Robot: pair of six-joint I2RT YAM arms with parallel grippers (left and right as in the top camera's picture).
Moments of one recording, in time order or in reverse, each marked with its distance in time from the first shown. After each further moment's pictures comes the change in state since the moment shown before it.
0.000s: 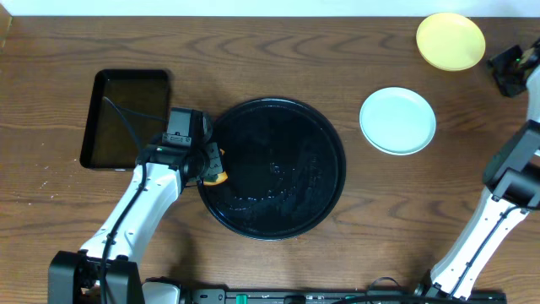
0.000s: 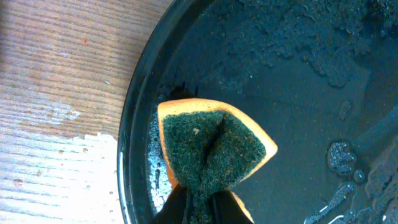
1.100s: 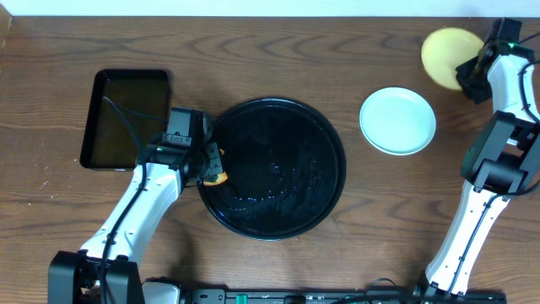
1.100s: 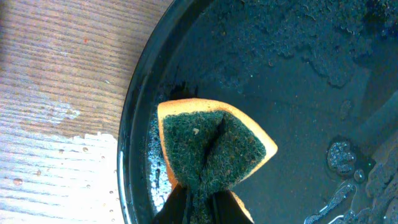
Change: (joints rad) left arm 0.000 0.000 0.000 -0.002 0.000 -0.001; right arm 0.130 0.069 0.032 -0.228 0.284 0.148
